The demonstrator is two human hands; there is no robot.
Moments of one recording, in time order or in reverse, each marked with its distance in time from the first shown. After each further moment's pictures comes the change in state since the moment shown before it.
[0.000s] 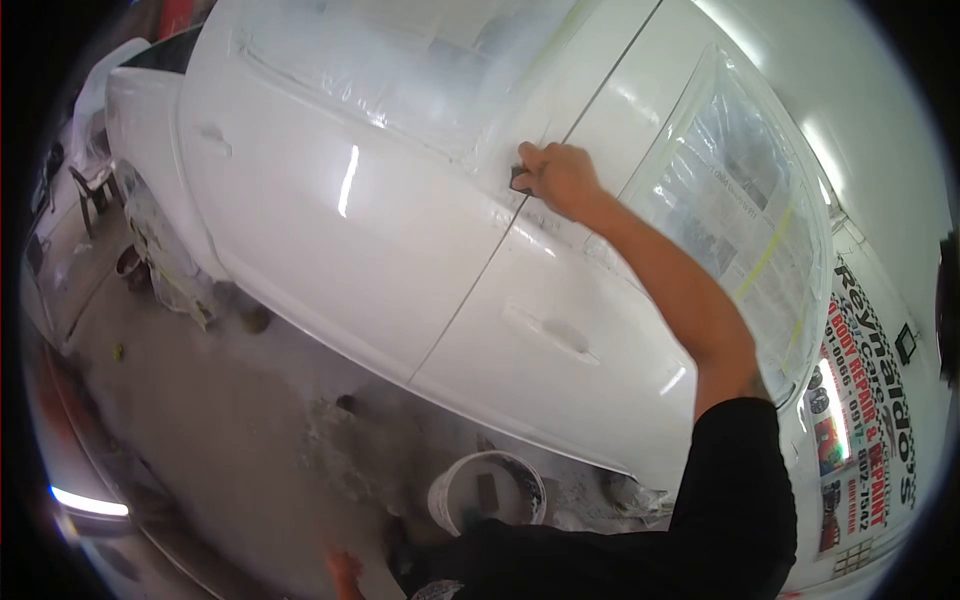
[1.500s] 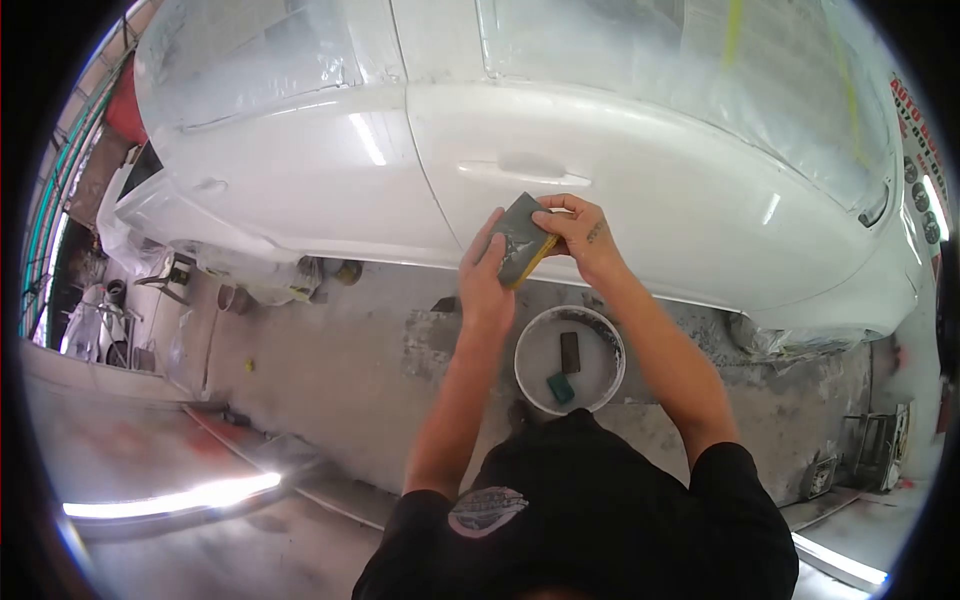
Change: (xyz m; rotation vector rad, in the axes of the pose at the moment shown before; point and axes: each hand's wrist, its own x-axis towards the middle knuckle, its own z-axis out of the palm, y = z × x) left_hand -0.409 0.361 0.371 -0.320 -0.982 0.566; right_hand -0.347 -0.115 0.024 2.191 0.122 1.072
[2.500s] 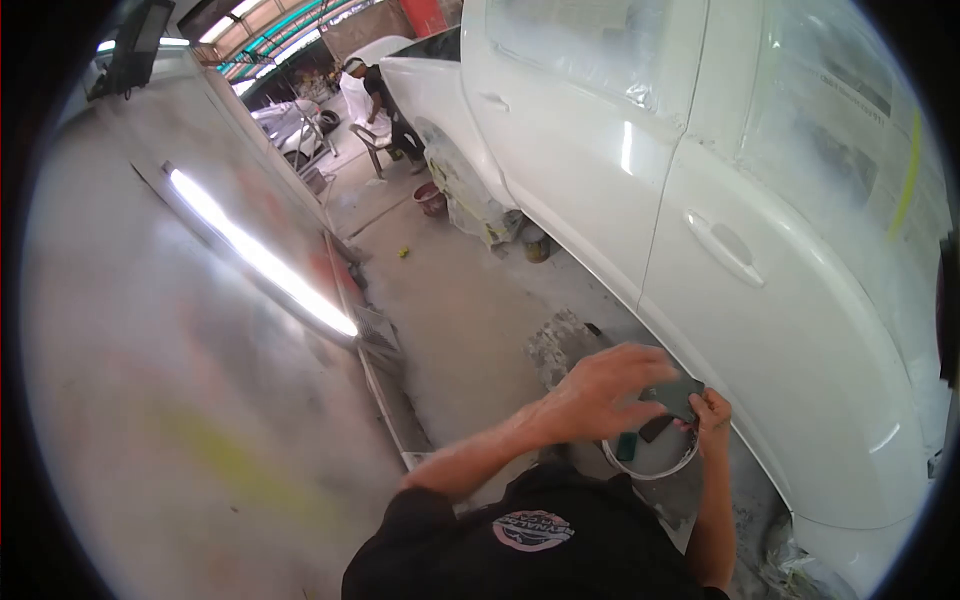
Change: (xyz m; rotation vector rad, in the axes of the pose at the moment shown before) left_hand -0.218 0.064 0.054 1.434 -0.281 0.807; right_hand -0.136 0.102 -0.103 -0.244 -0.233 0.064
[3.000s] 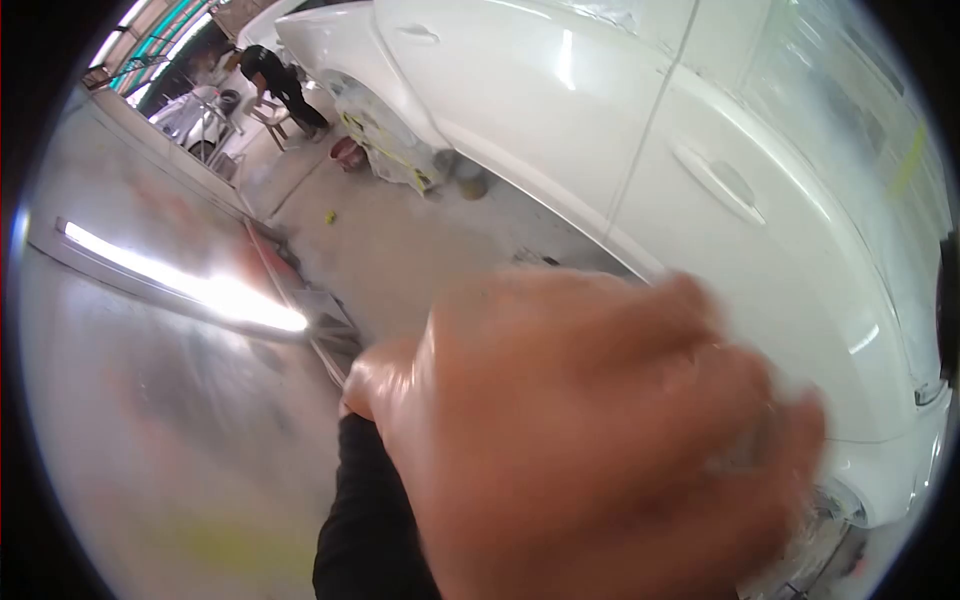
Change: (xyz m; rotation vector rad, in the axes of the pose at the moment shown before) left_hand 0.049 0.011 -0.199 0.096 0.015 0.516; right_hand -0.013 0.036 0.105 0.234 0.230 0.220
